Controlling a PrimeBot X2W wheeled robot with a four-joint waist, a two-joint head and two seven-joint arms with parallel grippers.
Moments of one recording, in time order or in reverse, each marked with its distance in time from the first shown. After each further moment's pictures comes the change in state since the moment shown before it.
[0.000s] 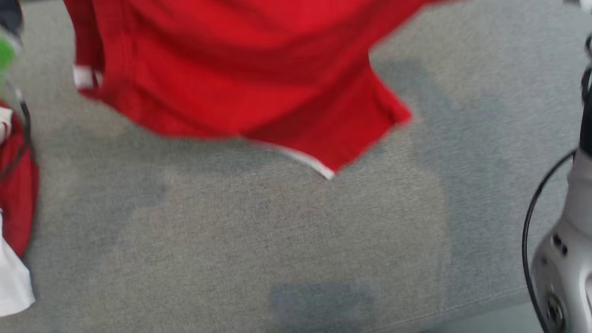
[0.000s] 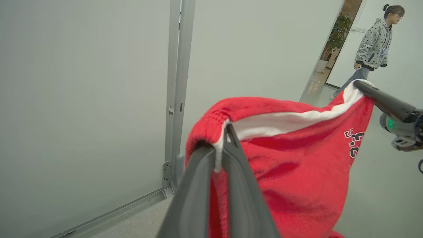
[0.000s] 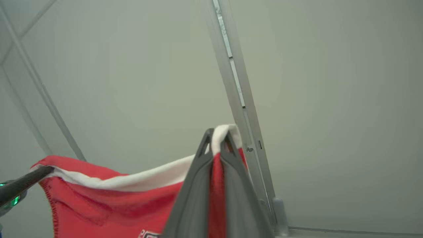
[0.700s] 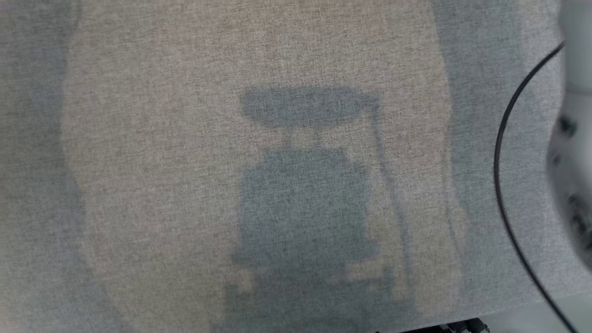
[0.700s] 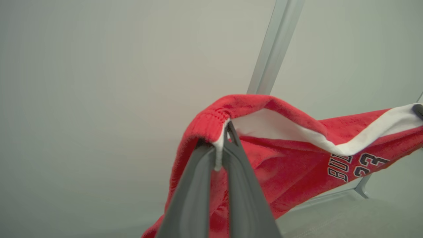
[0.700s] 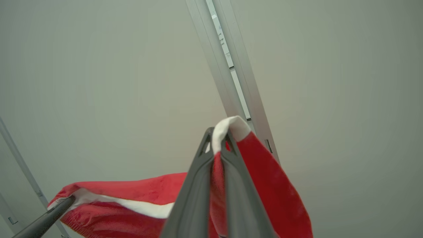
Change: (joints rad) left arm -0.569 -0.386 -0.120 0.930 0.268 -0.244 -0.570; right arm -0.635 0.064 0.210 0.776 -0.079 0.000 -0.731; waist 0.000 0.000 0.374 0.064
